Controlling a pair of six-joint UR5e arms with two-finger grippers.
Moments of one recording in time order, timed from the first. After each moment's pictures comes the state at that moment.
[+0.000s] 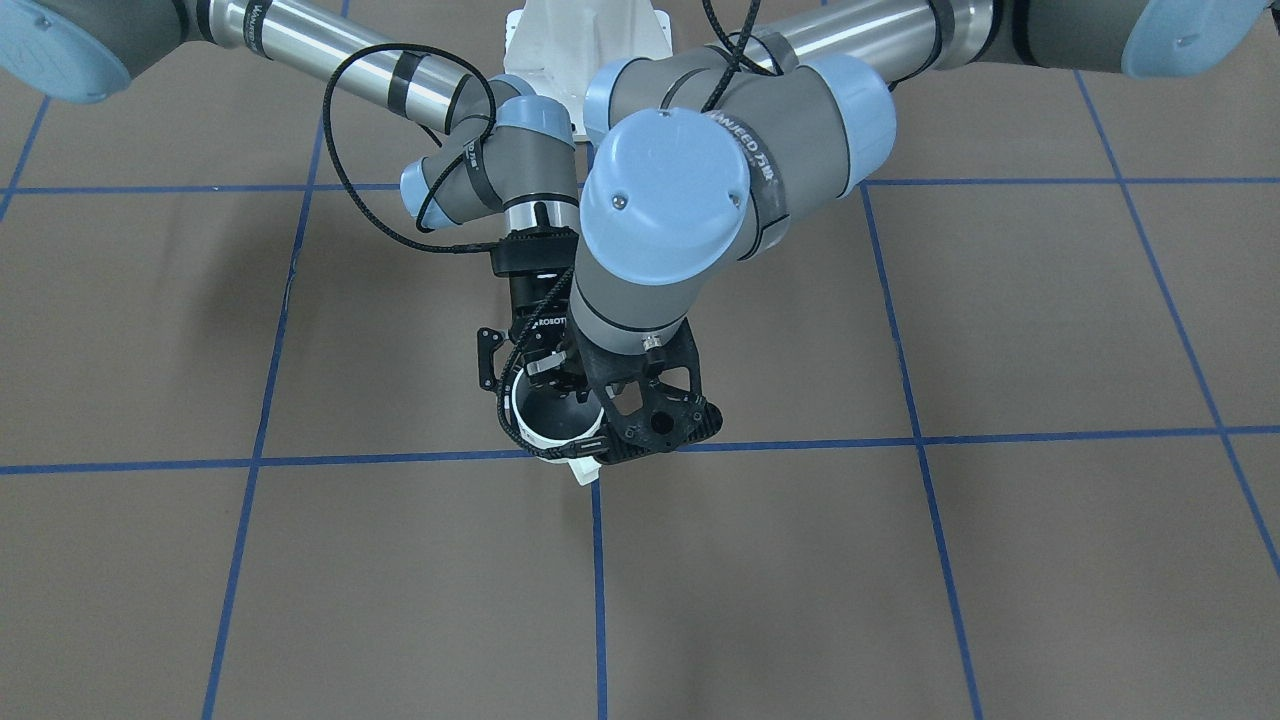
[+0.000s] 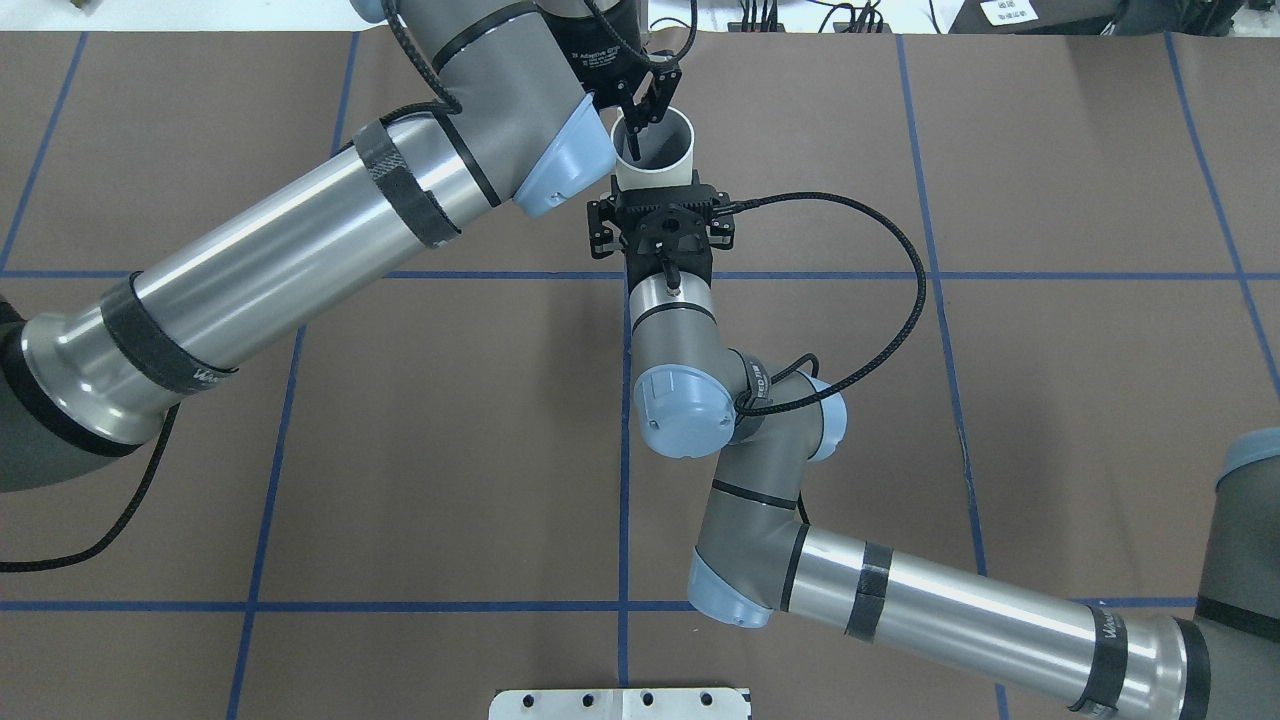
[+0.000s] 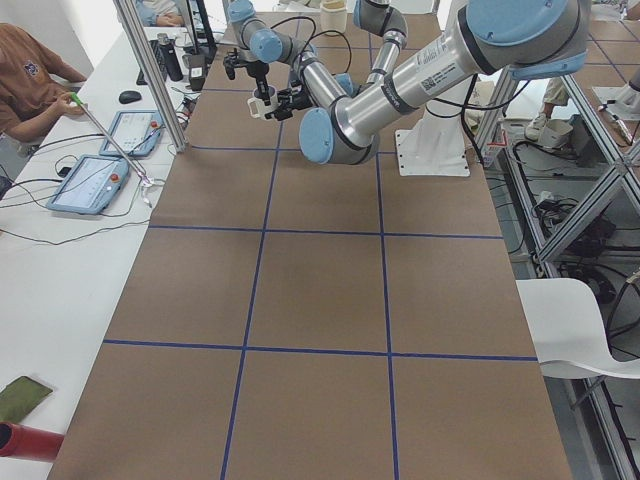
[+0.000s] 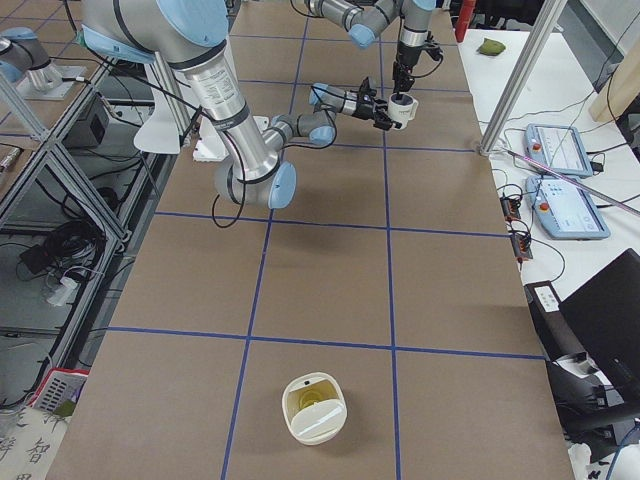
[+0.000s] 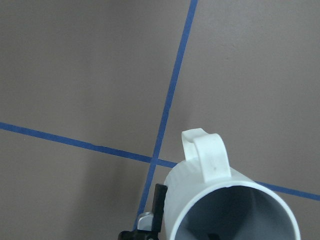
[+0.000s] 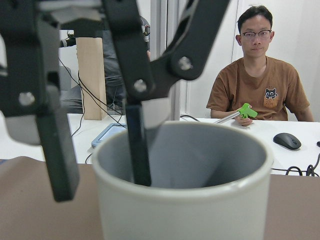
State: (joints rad) left arm -0.84 -2.75 -1.17 -1.47 -2.26 -1.21; right arm 0.39 -0.81 1.28 -0.78 0.67 1.01
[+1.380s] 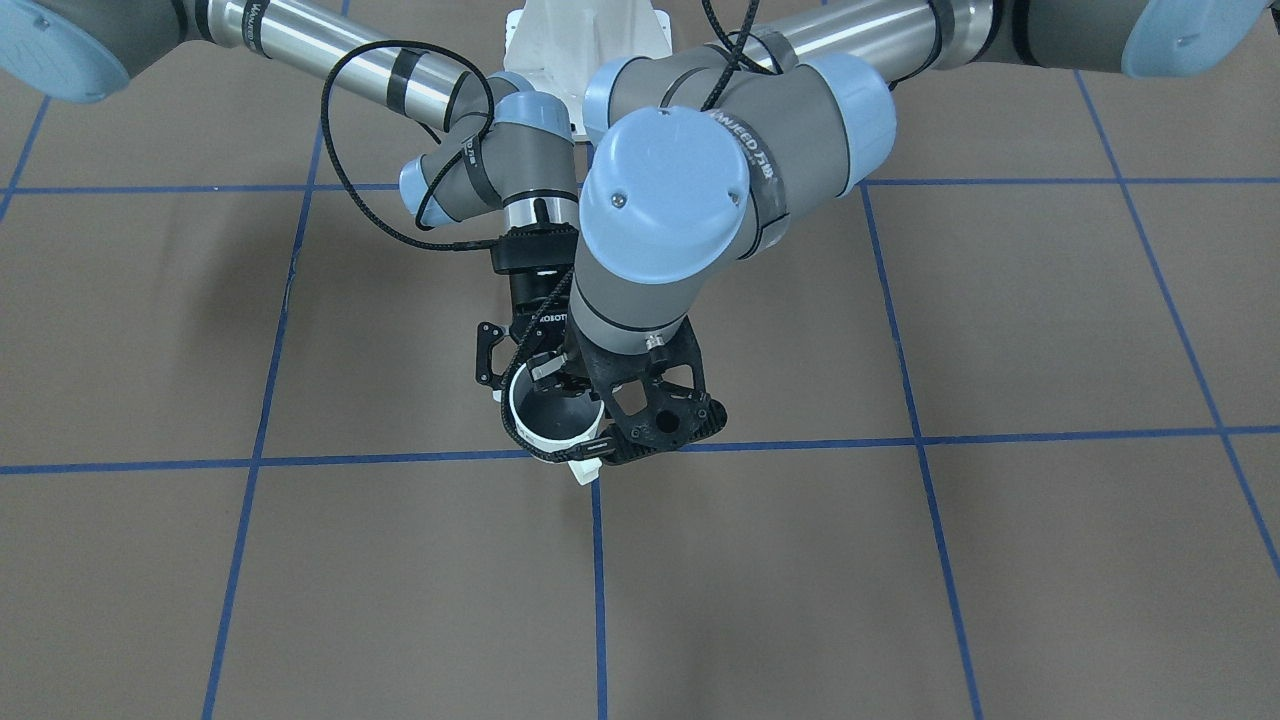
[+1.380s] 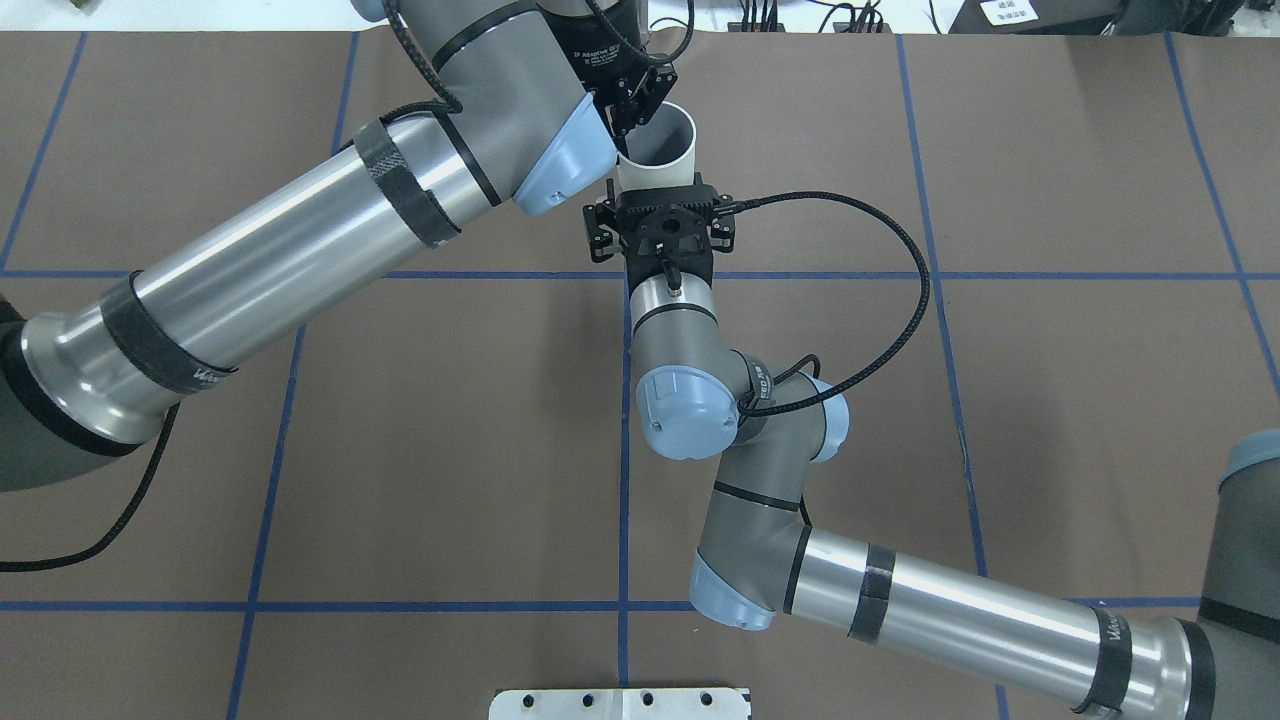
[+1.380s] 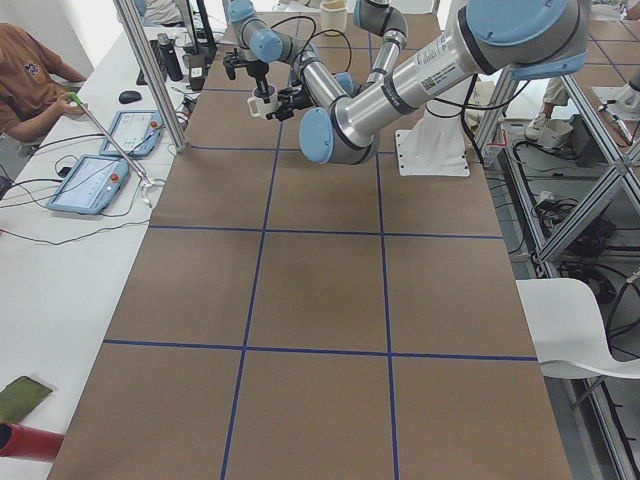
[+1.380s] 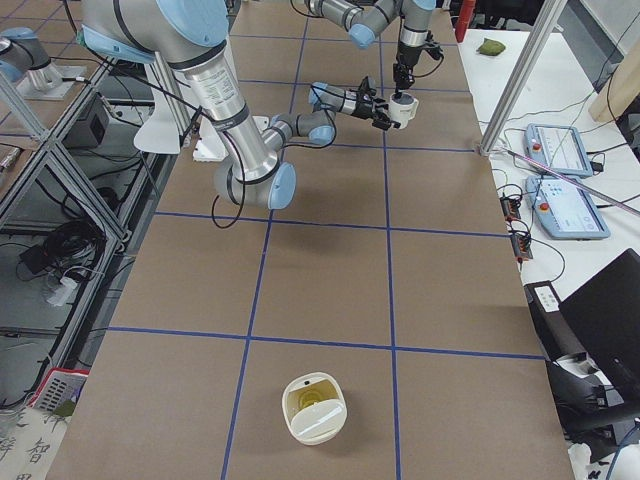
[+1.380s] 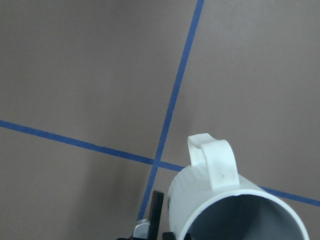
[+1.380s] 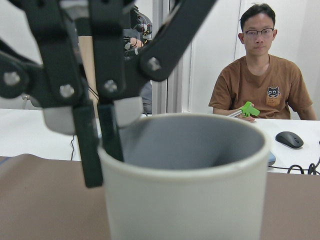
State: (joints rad) left arm -0.84 -2.75 -1.18 -1.46 -2.26 -1.25; right arm 0.39 -0.82 1.30 -0.78 0.68 1.00
